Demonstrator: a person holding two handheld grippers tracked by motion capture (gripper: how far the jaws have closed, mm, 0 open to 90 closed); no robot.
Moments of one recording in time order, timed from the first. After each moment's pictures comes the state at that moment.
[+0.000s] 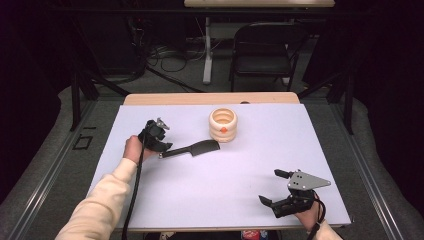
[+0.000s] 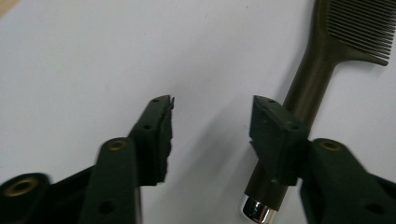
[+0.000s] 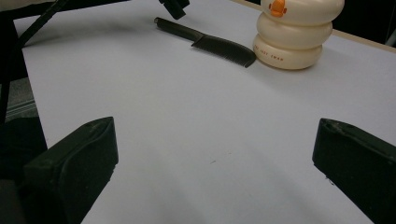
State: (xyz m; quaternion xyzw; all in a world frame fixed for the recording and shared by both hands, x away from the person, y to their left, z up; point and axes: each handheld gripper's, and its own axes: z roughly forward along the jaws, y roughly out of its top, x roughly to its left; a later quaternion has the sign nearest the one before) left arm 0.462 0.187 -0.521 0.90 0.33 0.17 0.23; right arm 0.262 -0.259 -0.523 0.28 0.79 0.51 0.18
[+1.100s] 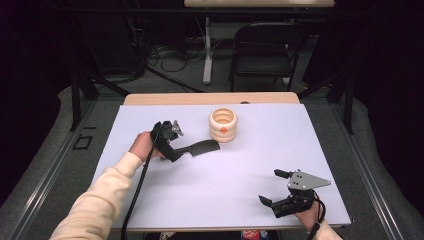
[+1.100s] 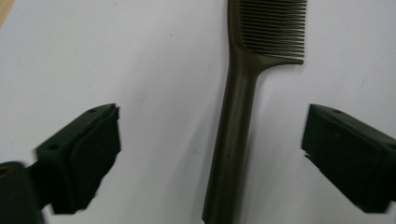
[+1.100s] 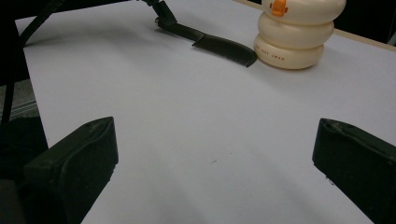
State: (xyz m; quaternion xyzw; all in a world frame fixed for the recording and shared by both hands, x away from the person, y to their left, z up) left arm 0.454 0.147 -0.511 0.95 0.20 0.15 0.18; right arm 0.262 -0.259 -0.524 0.28 0.79 0.51 0.18
